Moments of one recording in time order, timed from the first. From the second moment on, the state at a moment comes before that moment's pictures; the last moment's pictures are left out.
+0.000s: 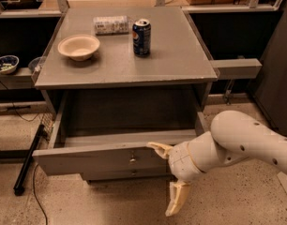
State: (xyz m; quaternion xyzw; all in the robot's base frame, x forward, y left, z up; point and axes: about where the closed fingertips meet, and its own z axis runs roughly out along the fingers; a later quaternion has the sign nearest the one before) arm 0.392 -0.037 0.679 -0.76 0.55 0.21 0.29
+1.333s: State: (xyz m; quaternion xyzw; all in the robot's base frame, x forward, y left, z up) arm 0.431 -0.058 0.683 -0.72 0.64 0.08 0.24
